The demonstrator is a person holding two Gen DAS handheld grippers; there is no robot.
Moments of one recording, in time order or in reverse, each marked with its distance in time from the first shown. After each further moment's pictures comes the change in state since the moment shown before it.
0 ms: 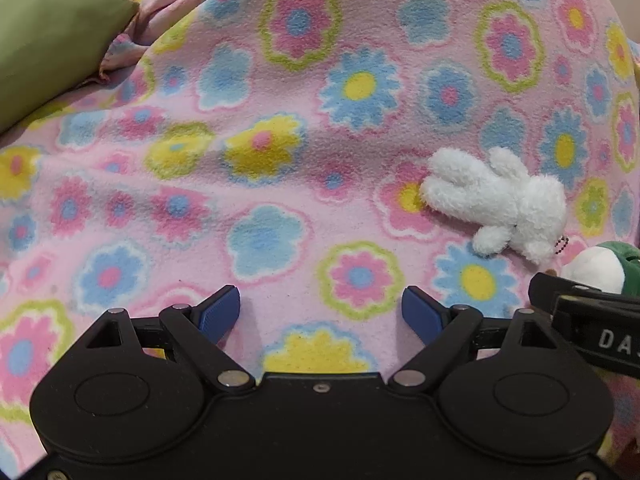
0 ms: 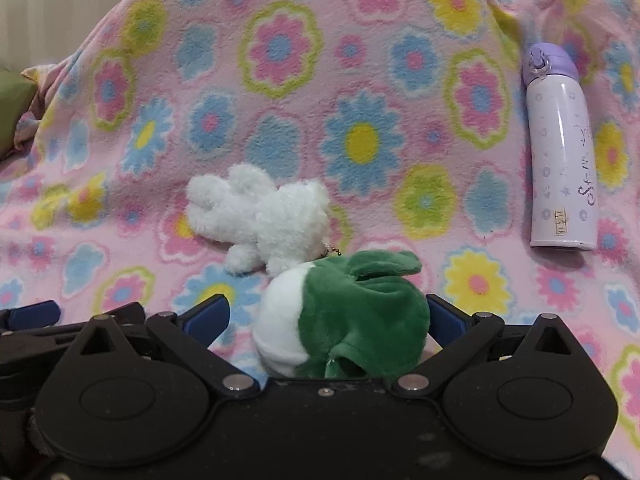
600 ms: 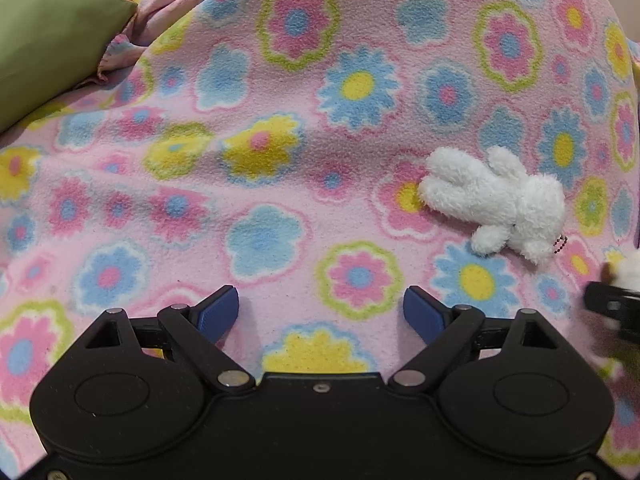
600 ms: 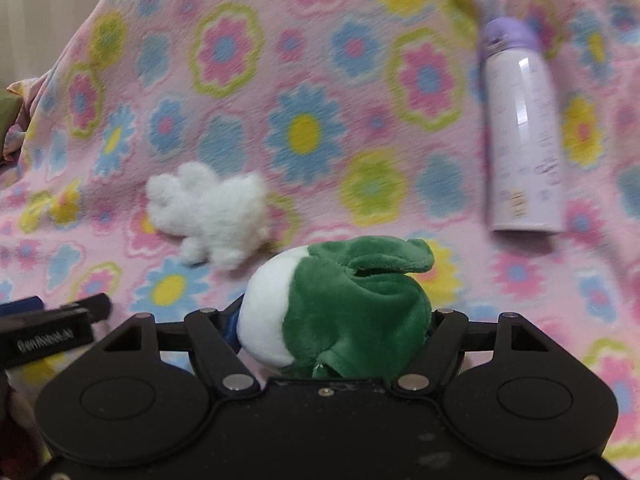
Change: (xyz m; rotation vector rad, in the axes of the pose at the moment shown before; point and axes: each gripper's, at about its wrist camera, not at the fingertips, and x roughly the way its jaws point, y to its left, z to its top) left arm 0.000 0.000 0.000 0.005 -0.001 -0.001; right arm -0.010 -0.051 -0.005 0.027 0.013 -0.001
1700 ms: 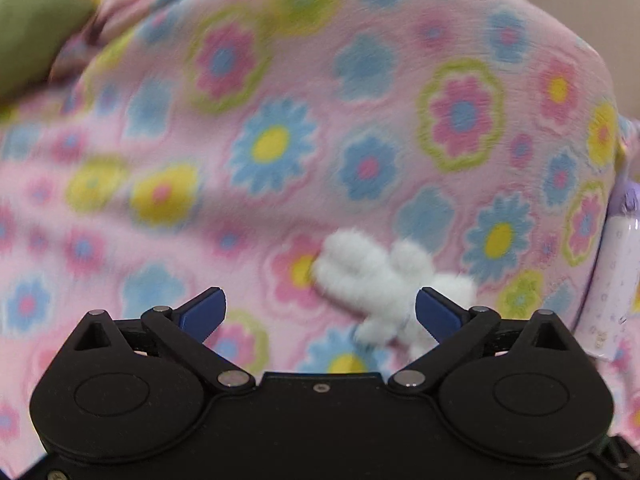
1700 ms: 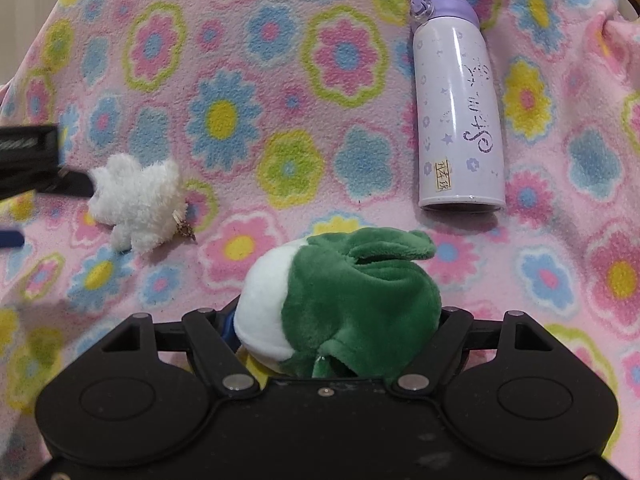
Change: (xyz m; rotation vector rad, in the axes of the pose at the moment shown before) left arm -0.001 -0.056 0.057 -0.112 -0.016 -0.112; right arm 0.007 -0.042 -0.013 0.045 0.021 -0.058
